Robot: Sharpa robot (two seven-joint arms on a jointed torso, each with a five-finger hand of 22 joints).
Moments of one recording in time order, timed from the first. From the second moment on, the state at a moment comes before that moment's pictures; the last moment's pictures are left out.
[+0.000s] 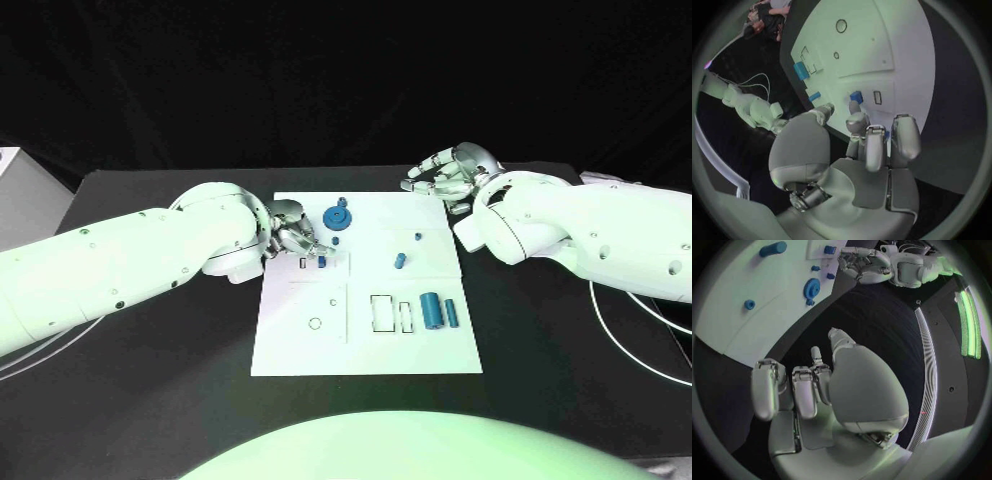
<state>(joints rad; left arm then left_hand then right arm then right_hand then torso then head) 1.23 -0.68 -0.03 1.48 -1.10 0.08 -0.52 1.00 -0.22 0.36 0.29 0.17 0.95 0.02 0.68 0.82 1.34 -0.04 1.10 0.97 1.47 -0.09 1.54 1.31 0.09 1.35 0.02 1.40 1.23 1.30 -0.85 -0.15 1.57 -0.63 -0.63 -0.17 1.43 -0.16 0.11 0.29 0.38 0.83 0.17 0.31 0.28 1.44 0.09 1.45 1.31 1.47 0.01 1.55 1.31 0.03 1.47 0.10 1.36 1.31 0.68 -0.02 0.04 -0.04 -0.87</state>
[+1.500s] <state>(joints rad) 1.34 -0.55 0.00 1.04 -0.99 0.20 -0.51 1.11 -0.18 0.38 0.29 0.14 0.85 0.10 0.54 0.69 1.22 0.02 1.00 0.83 1.47 -0.04 1.51 1.31 0.09 1.30 0.06 1.35 1.15 1.30 -0.85 -0.15 1.56 -0.63 -0.63 -0.17 1.43 -0.16 0.11 0.29 0.38 0.82 0.17 0.31 0.28 1.44 0.09 1.45 1.31 1.47 0.01 1.55 1.31 0.03 1.47 0.10 1.36 1.31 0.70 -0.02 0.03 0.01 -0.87</state>
